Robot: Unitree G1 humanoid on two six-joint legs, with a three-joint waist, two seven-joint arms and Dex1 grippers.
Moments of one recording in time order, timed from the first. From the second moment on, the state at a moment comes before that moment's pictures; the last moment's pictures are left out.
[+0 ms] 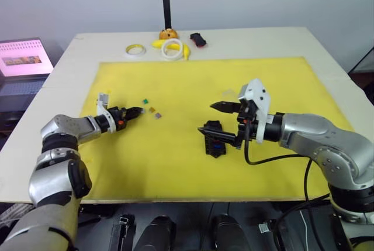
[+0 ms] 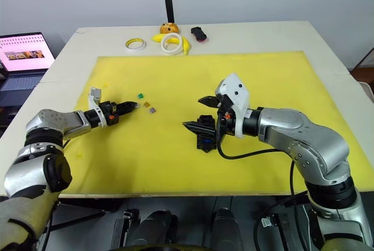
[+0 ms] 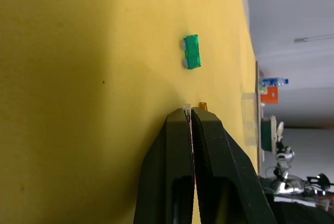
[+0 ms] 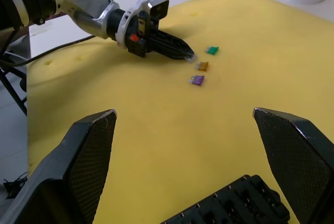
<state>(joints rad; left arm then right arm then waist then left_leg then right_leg) -0.89 0.55 0.47 1.01 -0.60 1.16 -0.75 -0.47 -0.71 -0.01 -0.57 0.81 0.97 0.60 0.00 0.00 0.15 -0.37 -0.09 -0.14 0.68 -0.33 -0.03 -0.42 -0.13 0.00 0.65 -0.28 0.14</state>
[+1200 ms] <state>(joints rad) -0.92 0.06 0.70 0.30 -1.11 1.61 -0.38 -0.52 -0.31 -0.18 -0.39 1.51 0.98 -0.12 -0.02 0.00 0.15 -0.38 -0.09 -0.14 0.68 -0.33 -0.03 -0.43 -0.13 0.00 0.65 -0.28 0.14</state>
